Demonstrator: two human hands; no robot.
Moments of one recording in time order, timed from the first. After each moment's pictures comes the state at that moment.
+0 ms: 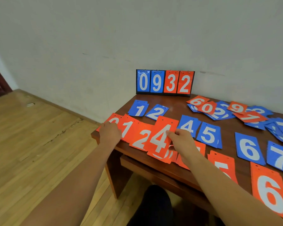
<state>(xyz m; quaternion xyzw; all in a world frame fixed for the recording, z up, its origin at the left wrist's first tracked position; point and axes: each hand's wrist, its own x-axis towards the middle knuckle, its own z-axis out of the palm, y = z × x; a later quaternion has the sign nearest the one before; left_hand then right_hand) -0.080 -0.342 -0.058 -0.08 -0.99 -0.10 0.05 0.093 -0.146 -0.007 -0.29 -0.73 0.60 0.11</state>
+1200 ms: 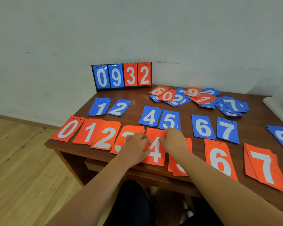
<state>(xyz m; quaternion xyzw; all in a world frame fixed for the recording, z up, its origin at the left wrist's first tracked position) 0.058 -0.200 -0.070 -0.51 -0.85 -0.13 -0.01 0.147 -0.054 -0.050 -0.37 -0.90 0.20 0.06</state>
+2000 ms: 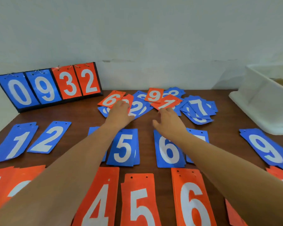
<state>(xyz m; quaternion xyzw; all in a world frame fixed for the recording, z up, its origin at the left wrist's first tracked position) -0.057 0.082 -0.046 -0.45 -0.88 -0.16 -0.03 0.127 0.172 -0.041 -0.36 -0.91 0.16 0.14</state>
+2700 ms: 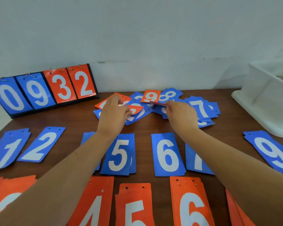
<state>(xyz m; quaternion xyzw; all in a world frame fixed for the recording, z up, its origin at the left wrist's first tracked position) -0.054 0.081 -0.048 -0.49 -0.81 -0.28 0.16 0.129 0.225 -0.042 -0.39 -0.89 -0.03 0.24</state>
